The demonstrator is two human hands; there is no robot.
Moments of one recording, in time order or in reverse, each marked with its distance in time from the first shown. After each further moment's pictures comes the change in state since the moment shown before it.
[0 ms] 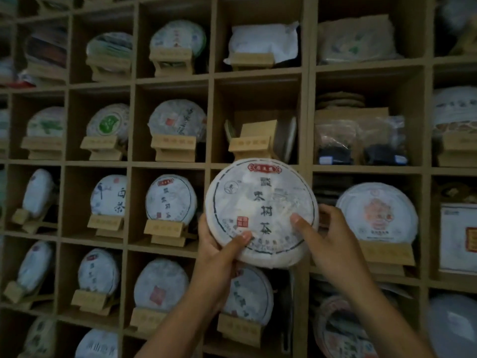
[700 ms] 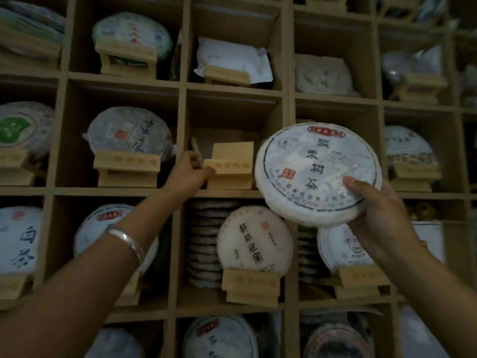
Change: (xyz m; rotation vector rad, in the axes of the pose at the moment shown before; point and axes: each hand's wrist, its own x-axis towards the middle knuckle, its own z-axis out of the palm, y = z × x) left_hand 0.281 0.048 -0.032 0.710 -0.082 0.073; right_hand 0.079 -0.064 0.001 0.511 0.252 -0.159
